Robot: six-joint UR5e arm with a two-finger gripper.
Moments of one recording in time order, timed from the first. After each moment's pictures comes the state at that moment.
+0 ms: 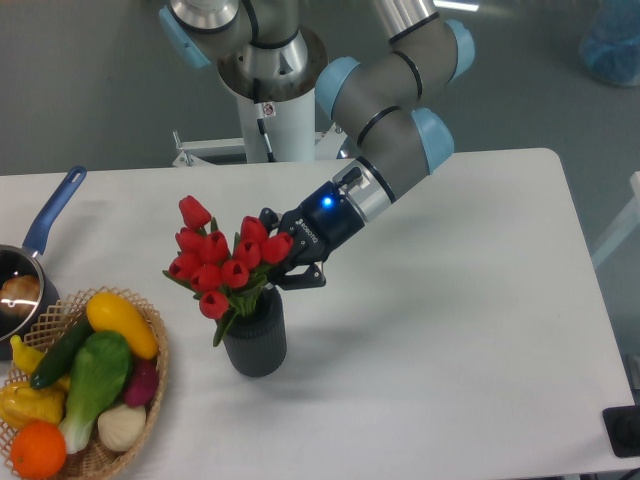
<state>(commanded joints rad) 2.64 -1.81 -1.93 -1.01 0.27 1.63</state>
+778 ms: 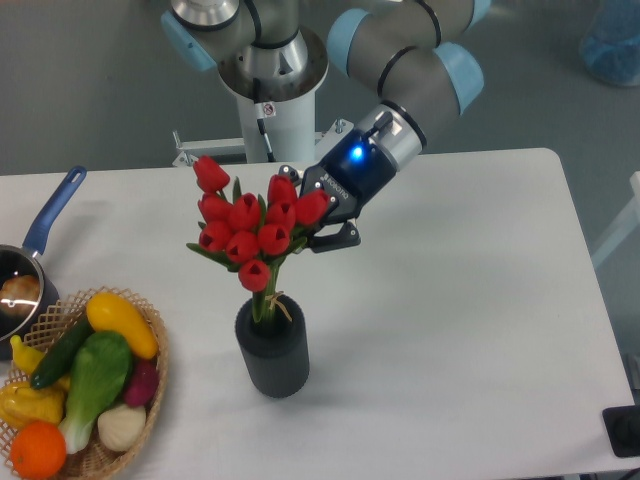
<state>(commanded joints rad) 2.70 -1.67 -1.90 -1.01 0.28 1.37</state>
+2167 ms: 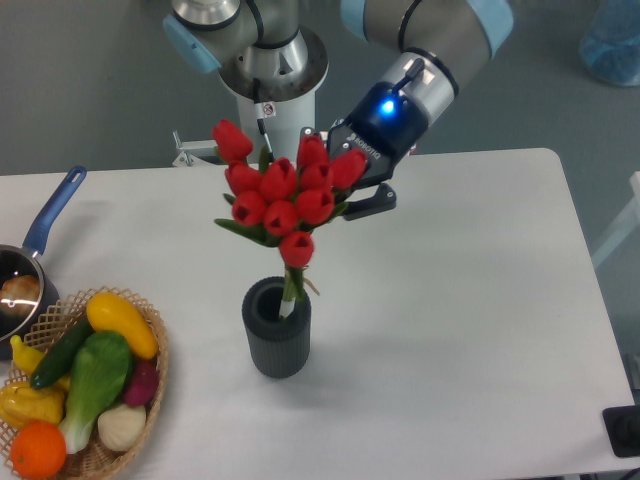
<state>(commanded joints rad) 2.79 -1.62 -1.81 -1.01 0.28 1.23</state>
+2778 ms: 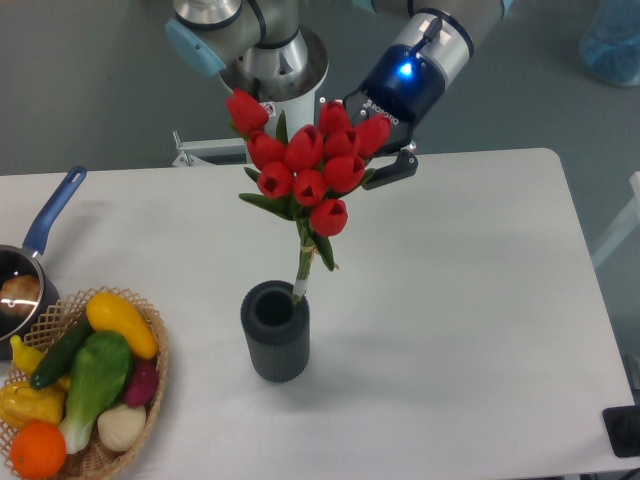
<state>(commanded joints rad) 2.80 -1.55 -1.82 -1.01 0.29 1.11</state>
